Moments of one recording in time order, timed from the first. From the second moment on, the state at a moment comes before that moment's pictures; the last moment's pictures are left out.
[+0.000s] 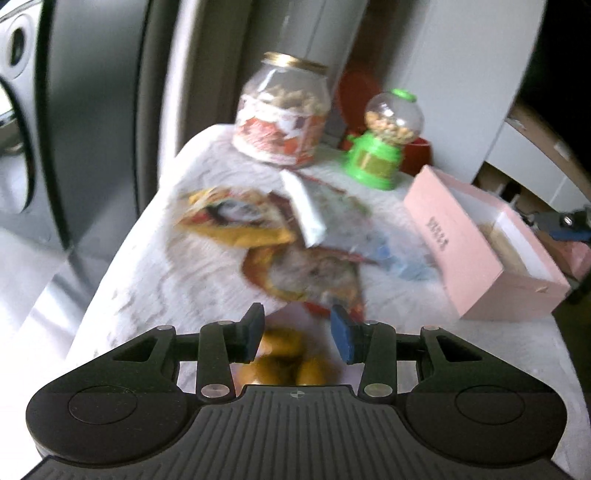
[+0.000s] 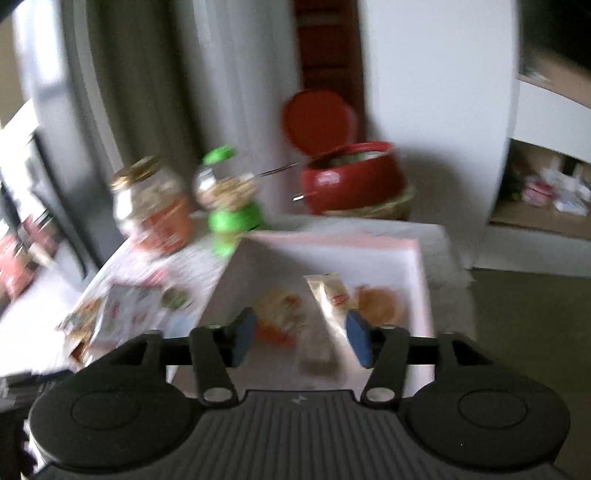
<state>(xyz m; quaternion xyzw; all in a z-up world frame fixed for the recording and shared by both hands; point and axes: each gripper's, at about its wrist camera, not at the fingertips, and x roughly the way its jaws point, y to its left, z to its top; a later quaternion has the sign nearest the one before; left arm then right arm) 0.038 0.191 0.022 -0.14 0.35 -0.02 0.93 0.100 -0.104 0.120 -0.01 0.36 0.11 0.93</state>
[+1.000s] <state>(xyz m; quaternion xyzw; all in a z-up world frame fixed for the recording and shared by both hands) -0.007 0.210 0.028 -0.19 0.32 -0.07 0.92 0.118 -0.010 0.068 -0.10 0.37 0.15 0.91</state>
